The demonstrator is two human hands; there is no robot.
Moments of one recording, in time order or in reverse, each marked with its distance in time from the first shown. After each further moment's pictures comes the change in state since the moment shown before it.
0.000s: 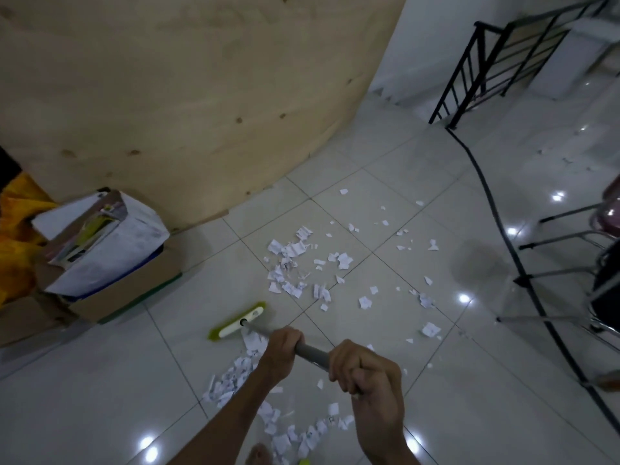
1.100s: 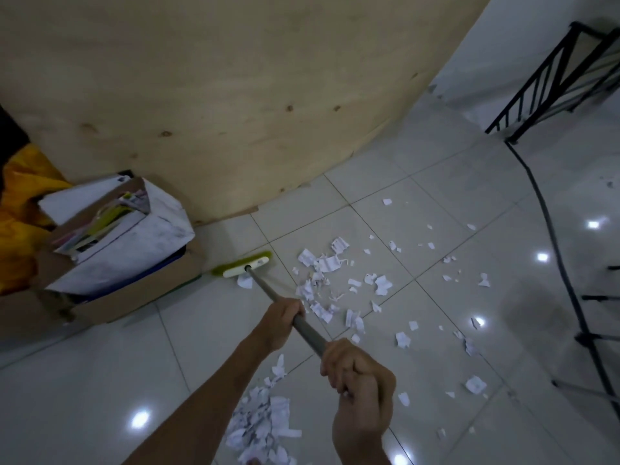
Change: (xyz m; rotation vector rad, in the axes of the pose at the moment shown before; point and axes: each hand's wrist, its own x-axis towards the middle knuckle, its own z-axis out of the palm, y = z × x) left_hand 0.137 -0.216 -0.088 -0.285 -0.193 -0.499; right_hand 0.169 0.185 0.146 -0.012 0.070 -0.123
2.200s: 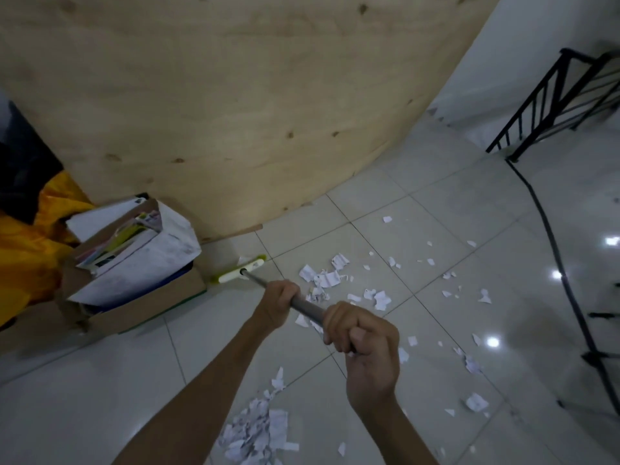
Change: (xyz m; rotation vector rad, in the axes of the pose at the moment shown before) left_hand 0.026 0.061 -0.013 0.324 0.388 0.289; right_hand 0.053 -0.088 -0.020 0.080 -0.258 0.007
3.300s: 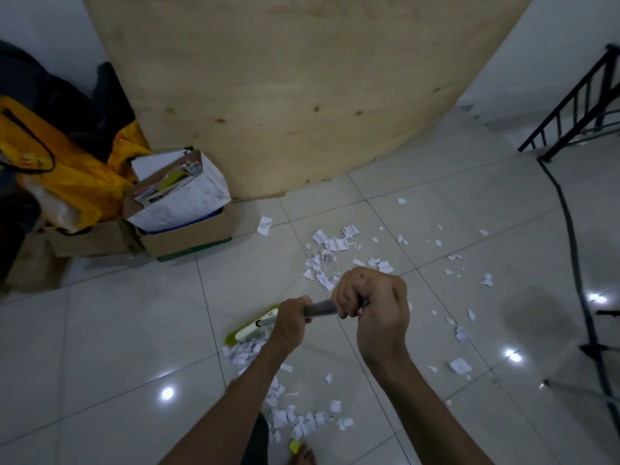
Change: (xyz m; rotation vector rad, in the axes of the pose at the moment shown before) left_hand -0.246 0.211 0.021 -0.326 -0.065 -0.710; right_hand -0.169 -0.144 -0.063 -0.088 -0.091 0.127
